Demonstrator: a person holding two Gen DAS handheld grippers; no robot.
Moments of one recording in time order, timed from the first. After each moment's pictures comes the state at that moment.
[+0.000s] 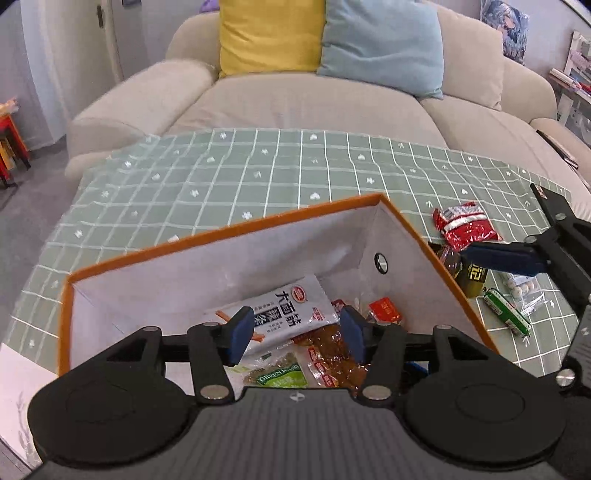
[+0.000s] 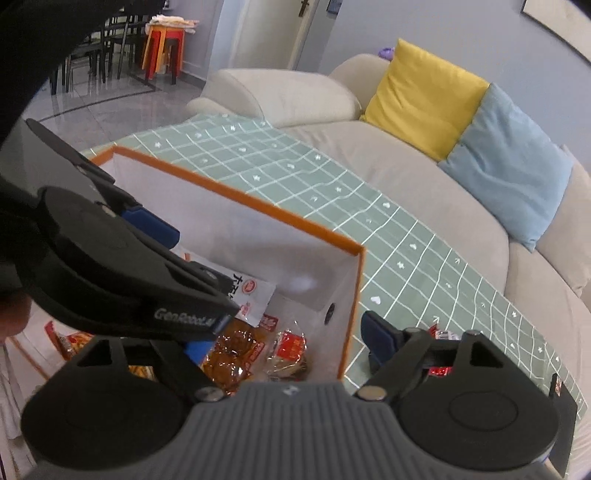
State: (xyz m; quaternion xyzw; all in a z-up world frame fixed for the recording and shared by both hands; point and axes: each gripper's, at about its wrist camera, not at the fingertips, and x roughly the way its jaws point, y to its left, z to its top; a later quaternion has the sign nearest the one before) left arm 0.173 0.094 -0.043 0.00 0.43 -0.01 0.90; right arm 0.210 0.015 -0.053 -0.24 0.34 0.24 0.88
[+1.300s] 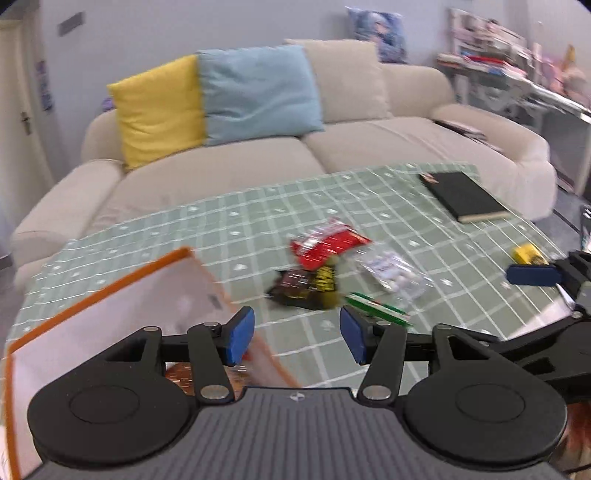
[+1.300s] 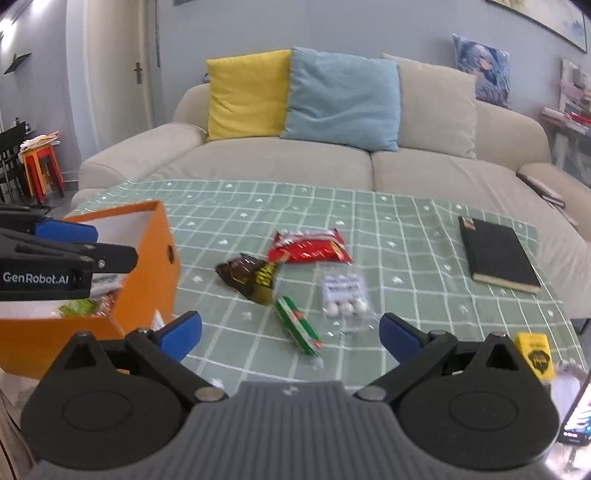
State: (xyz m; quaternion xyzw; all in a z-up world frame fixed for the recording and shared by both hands) left arm 0.112 -0.059 -0.035 0.10 0.33 -0.13 0.93; right arm 0.124 -0.199 -0.066 -0.02 0.33 0.06 0.94
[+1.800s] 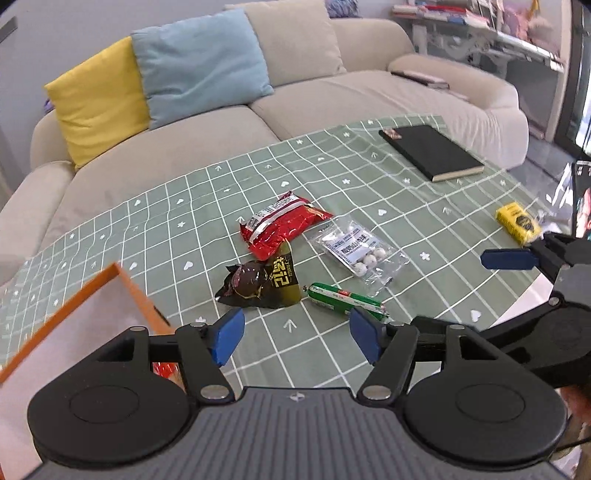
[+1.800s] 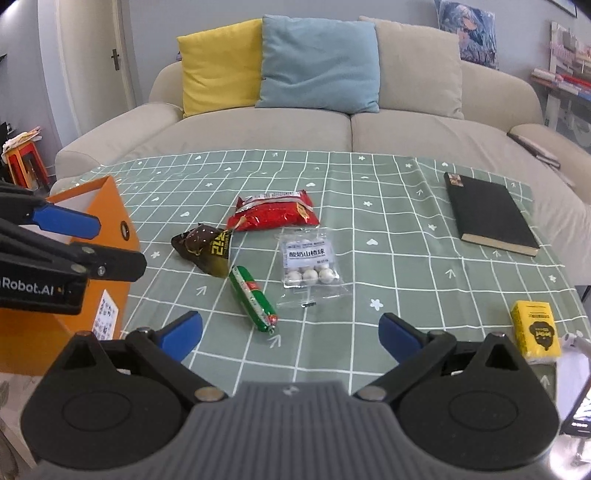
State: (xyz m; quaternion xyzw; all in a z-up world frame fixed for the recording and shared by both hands) left arm 0.160 -0.099 -0.053 0.16 0.38 -0.19 0.89; right arm 0.161 -0.234 -0.100 0.01 0.37 0.05 0.93
